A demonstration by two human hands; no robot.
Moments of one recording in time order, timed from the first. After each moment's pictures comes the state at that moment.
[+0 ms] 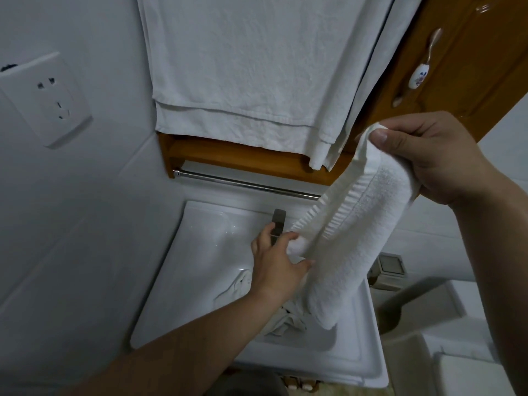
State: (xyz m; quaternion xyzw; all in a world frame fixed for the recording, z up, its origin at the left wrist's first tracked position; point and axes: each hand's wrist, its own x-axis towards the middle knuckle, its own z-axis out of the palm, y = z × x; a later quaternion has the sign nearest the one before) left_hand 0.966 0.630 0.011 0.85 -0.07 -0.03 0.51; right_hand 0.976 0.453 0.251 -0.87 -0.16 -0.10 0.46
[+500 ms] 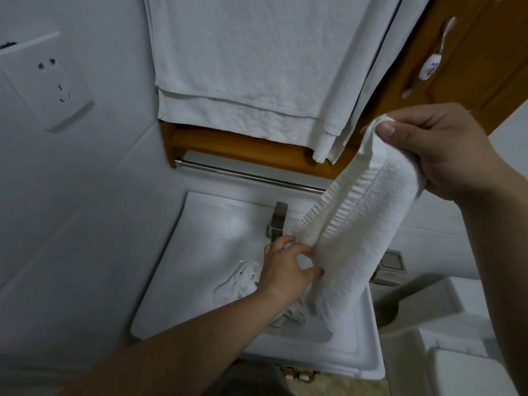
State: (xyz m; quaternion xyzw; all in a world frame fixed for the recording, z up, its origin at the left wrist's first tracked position) left_hand 0.955 0.620 -0.011 0.86 -0.09 -0.09 0.50; right_hand 0.975 0.457 0.250 -0.86 -0.17 -0.10 0.48
